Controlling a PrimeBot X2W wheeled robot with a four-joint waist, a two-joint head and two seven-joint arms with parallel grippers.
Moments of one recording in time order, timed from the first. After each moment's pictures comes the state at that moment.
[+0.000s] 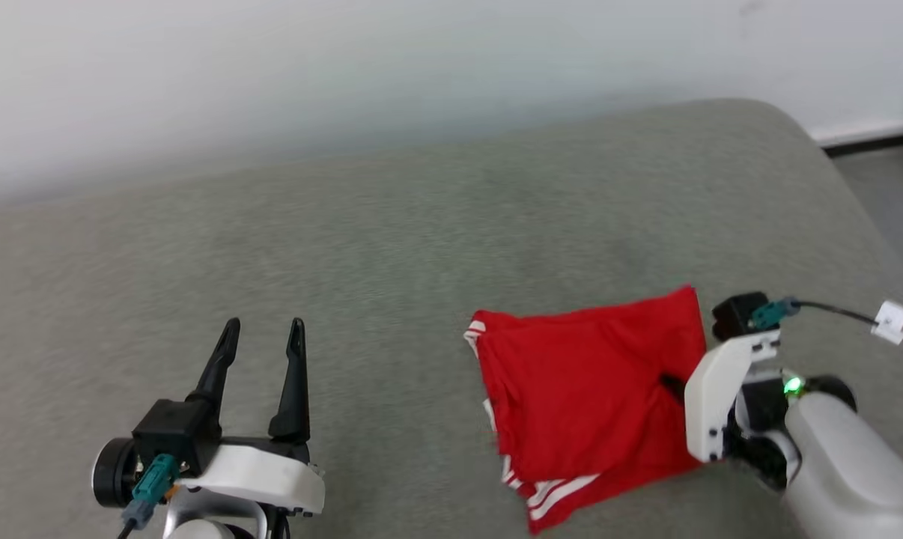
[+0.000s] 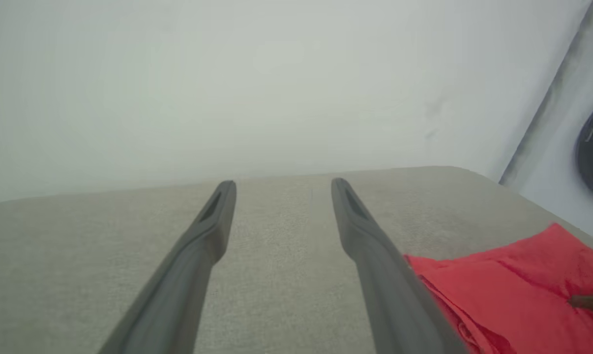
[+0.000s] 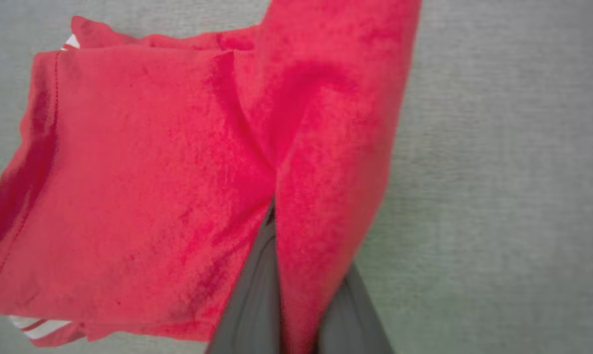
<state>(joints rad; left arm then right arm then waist) -0.09 0.41 -0.43 -0.05 -0.54 0.32 -0.26 -0.47 -0.26 0.42 0.70 0.58 0.13 0.41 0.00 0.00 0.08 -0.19</state>
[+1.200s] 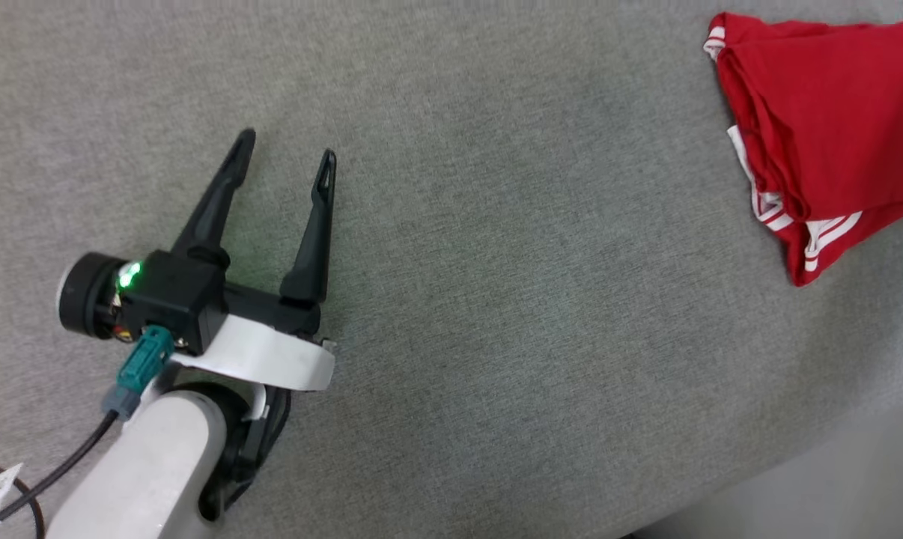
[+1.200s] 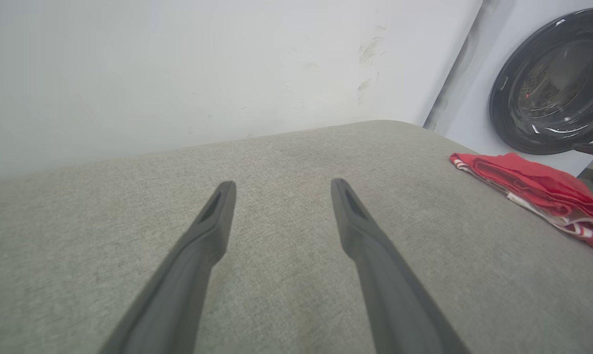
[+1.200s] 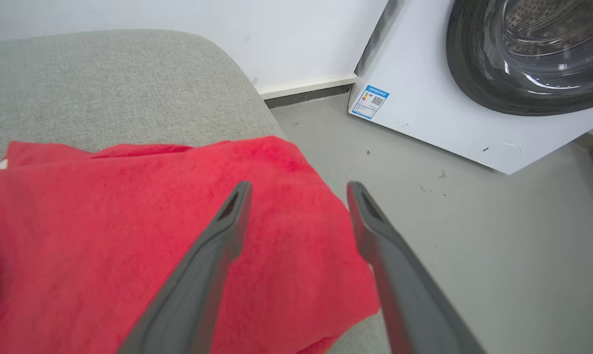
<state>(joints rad) -0.44 0.50 -0.49 -0.21 -0.41 0.26 -0.09 -1.03 -0.38 -0.14 1.22 0.15 0.13 -0.22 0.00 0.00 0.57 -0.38</state>
